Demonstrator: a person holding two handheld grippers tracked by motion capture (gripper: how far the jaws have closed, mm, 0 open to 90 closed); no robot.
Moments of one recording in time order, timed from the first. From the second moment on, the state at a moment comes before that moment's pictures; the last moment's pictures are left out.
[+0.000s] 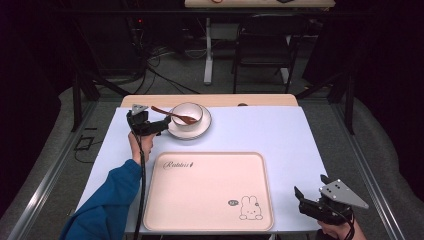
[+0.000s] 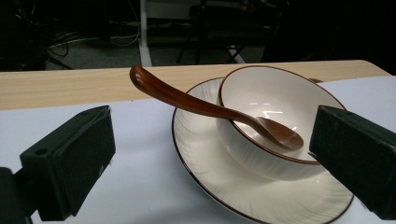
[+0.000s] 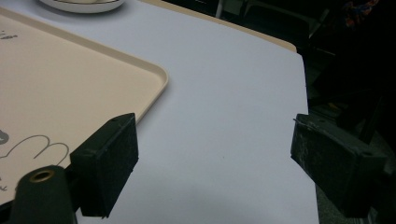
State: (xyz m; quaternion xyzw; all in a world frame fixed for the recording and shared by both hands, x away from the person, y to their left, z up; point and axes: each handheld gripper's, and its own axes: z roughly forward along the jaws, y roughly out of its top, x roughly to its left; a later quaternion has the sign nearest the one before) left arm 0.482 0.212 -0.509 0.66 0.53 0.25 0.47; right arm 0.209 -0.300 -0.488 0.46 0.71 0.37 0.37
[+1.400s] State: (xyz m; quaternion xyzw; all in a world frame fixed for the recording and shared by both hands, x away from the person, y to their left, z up) left arm 0.509 0.211 -0.518 0.62 0.55 0.27 0.49; right arm 0.209 -0.300 -0.488 0.46 0.71 0.37 0.37
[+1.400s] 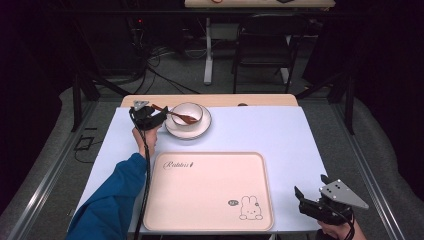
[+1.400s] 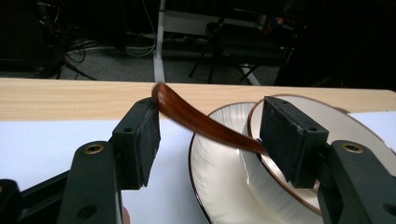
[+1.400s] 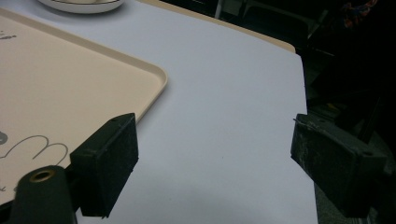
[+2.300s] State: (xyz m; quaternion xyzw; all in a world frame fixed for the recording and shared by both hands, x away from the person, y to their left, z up) left arm 0.510 0.216 -0.518 0.59 0.55 0.26 0.53; right arm 0.208 -0.300 -0.488 0.46 0.71 0.37 0.37
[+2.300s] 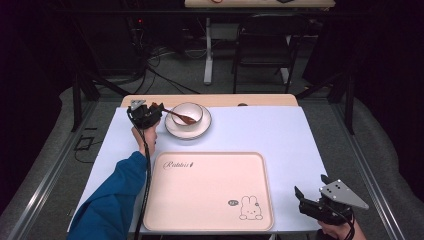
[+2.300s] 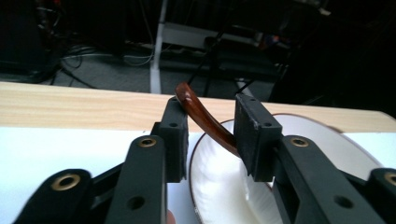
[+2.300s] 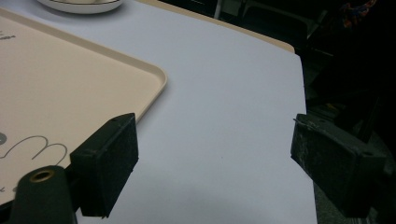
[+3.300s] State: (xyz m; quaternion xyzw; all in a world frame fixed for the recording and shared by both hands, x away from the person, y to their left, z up) left arm 0.485 0.204 -0.477 0.61 0.47 0.25 0.59; right arm 0.208 -0.300 -0.487 0.46 0.71 0.38 0.38
